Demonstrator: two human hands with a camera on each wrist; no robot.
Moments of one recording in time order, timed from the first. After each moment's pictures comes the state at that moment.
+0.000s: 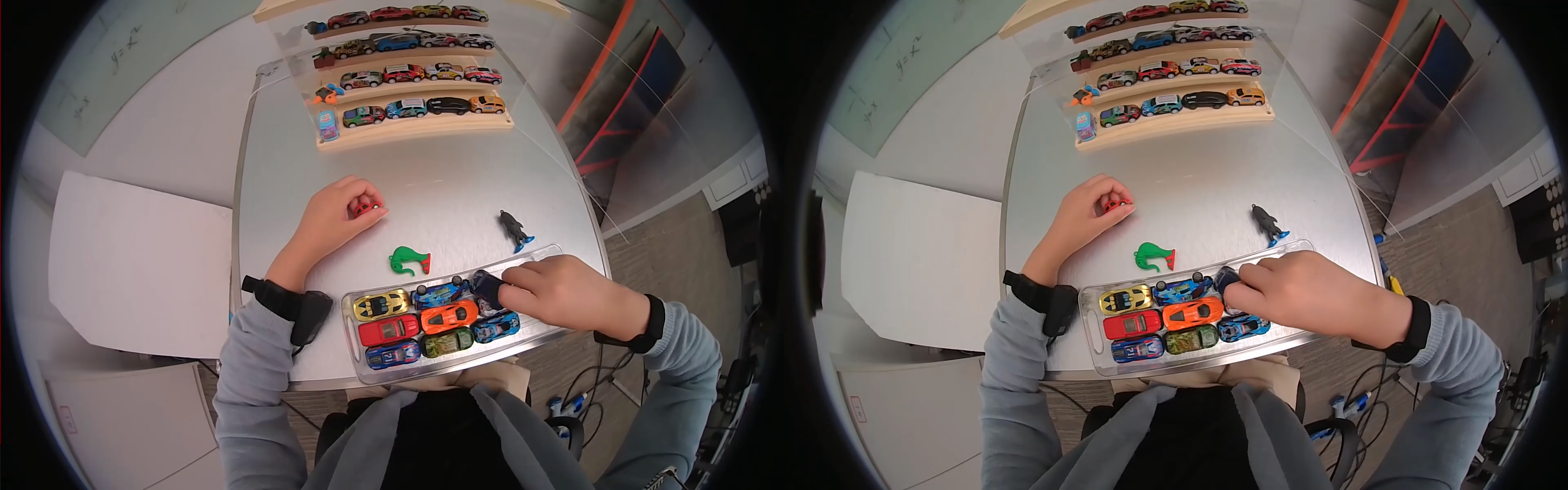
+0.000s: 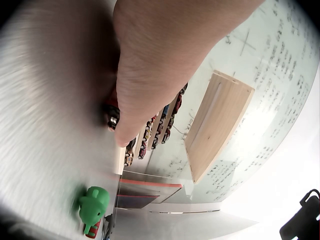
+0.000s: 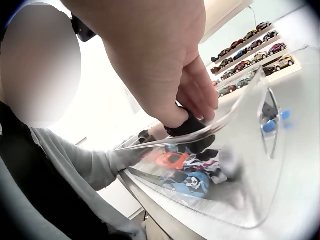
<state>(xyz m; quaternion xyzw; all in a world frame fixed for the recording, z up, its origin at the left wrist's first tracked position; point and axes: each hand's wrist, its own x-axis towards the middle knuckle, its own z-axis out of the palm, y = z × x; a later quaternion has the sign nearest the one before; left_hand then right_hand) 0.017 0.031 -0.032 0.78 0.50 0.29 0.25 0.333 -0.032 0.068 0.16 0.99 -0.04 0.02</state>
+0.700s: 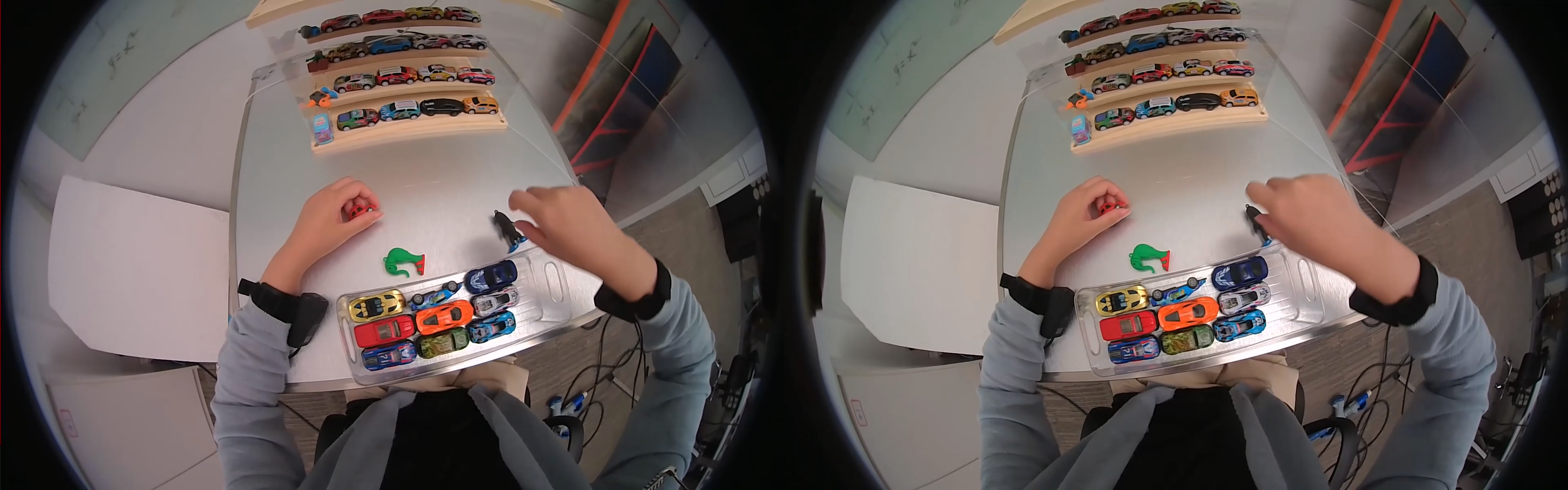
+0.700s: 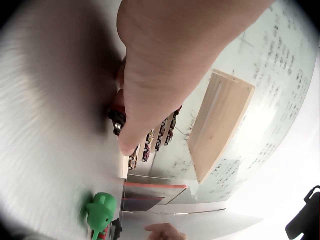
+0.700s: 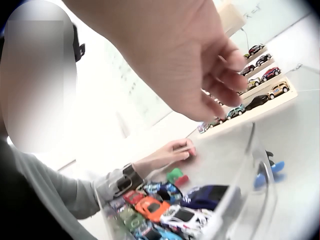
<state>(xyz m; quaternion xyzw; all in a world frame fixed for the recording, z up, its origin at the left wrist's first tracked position) 0.017 0.030 -0.028 0.78 0.49 0.28 0.27 0.340 0.012 0.069 0.33 0.94 0.07 -0.04</state>
